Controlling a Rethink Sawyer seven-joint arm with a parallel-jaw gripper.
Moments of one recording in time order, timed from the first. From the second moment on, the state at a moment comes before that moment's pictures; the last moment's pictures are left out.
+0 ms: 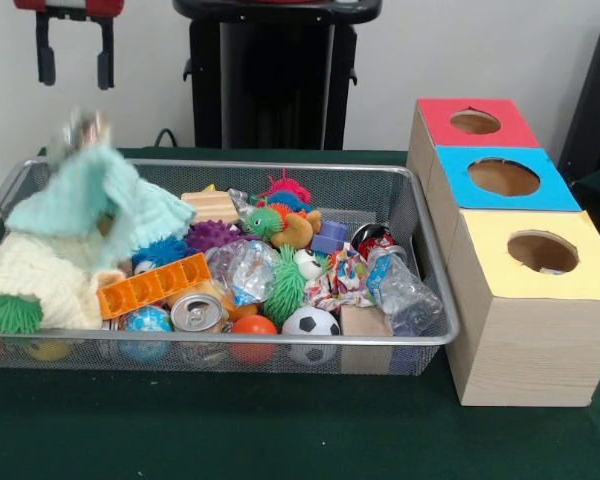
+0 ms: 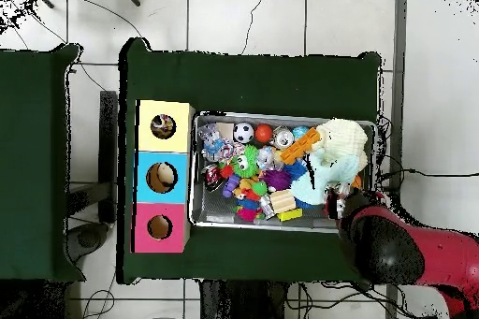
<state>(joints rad) -1.08 -1.04 0.61 2.02 -0.54 0.49 1.54</state>
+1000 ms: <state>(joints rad) -0.97 -1.05 0.56 2.07 -0.64 0.21 1.54</state>
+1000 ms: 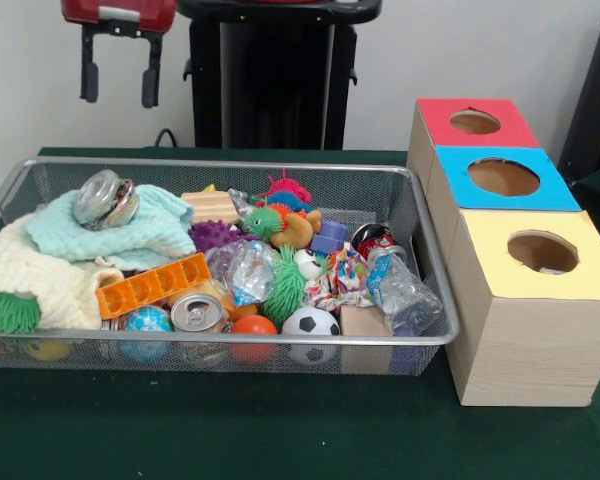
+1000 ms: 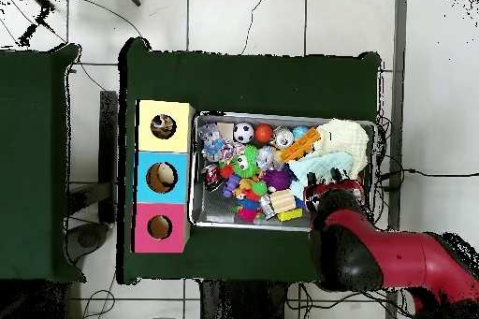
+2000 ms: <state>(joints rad) -0.75 -0.96 0.56 2.06 -0.52 0.44 1.54</state>
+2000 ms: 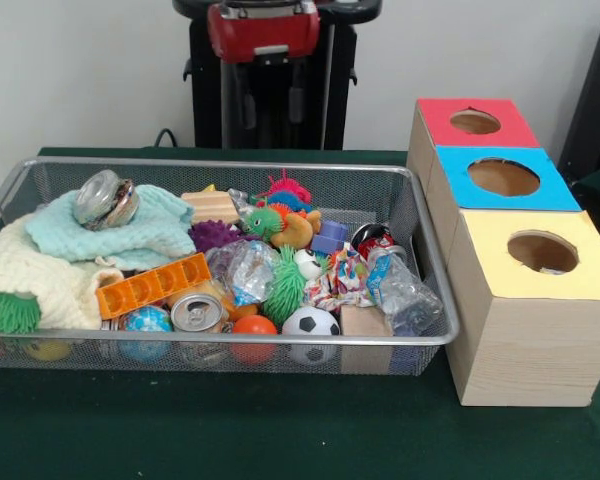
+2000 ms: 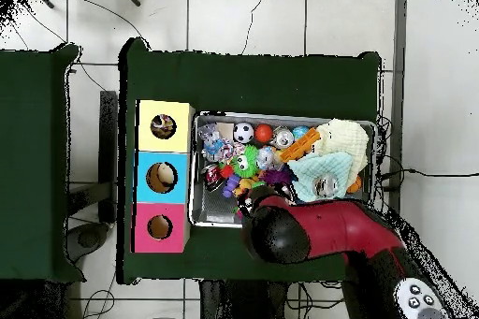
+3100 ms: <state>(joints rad) -0.51 -0.76 0.40 1.91 -0.49 0.44 1.54</state>
